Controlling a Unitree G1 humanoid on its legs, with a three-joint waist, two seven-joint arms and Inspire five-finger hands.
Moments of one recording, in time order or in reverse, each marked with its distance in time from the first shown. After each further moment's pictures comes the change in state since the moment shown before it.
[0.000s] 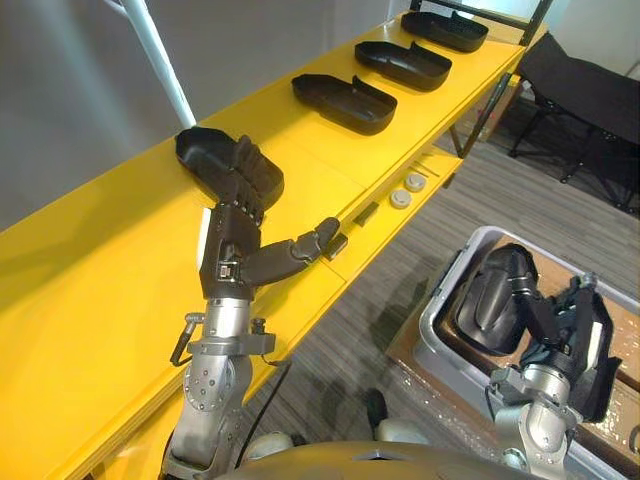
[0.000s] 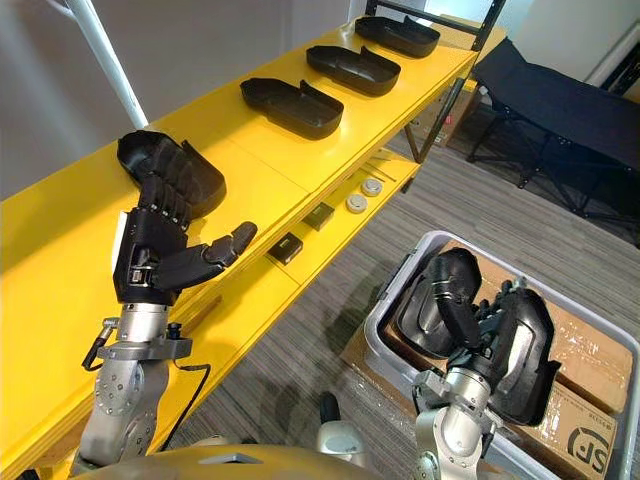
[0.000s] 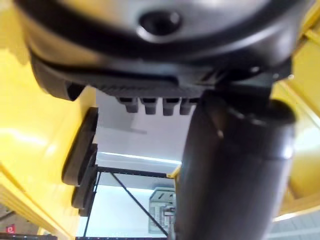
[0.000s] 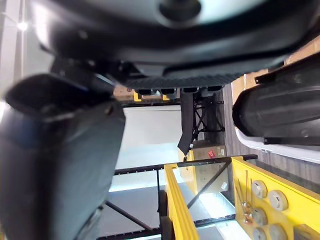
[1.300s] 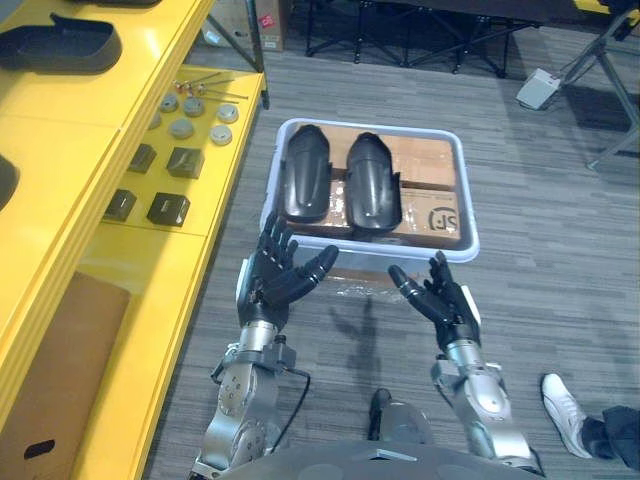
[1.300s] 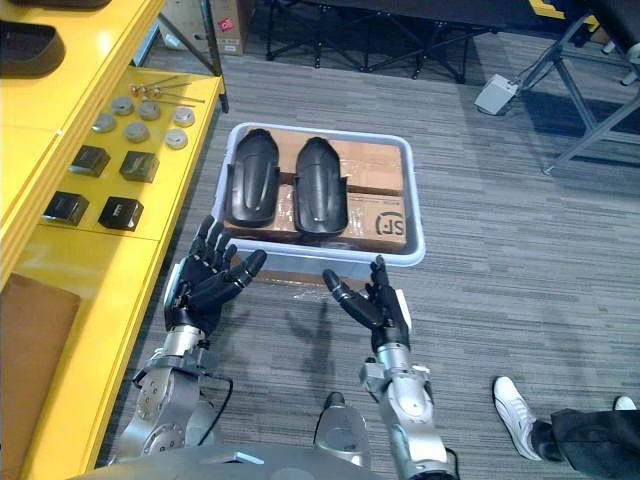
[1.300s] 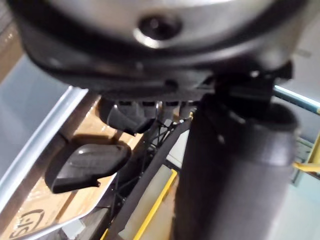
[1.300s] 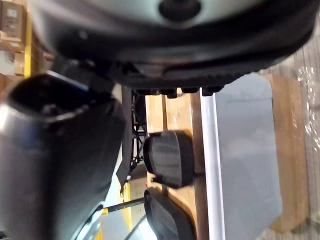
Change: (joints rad) left arm 0.020 -0.049 -0.105 0.256 -0.322 0.032 0.022; right arm -0.157 -0.194 0.215 0.318 0.072 0.005 0.281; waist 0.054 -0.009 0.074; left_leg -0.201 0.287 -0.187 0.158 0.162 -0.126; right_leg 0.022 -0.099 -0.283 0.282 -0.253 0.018
